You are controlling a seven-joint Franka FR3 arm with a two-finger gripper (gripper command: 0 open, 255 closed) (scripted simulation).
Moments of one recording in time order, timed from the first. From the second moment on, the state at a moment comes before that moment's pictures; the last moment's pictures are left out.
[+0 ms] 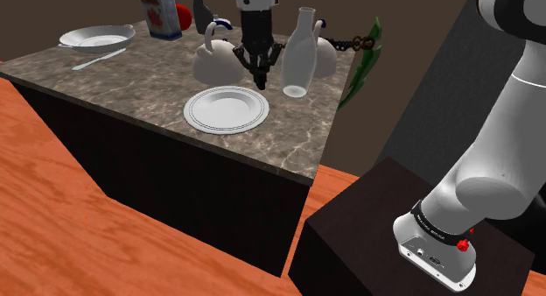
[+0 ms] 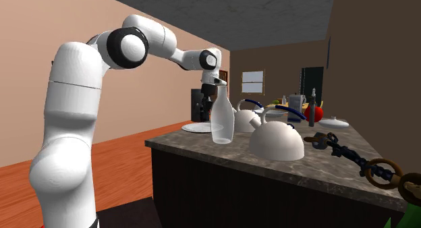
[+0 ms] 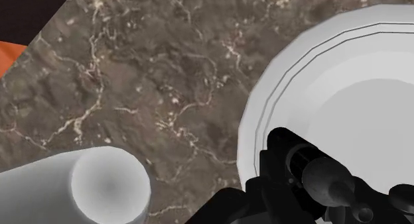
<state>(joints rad) 0.11 0.19 0.31 -1.54 0.03 1.58 0.64</state>
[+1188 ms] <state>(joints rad) 0.24 0.47 0.34 -1.30 -0.05 1.62 0.78</state>
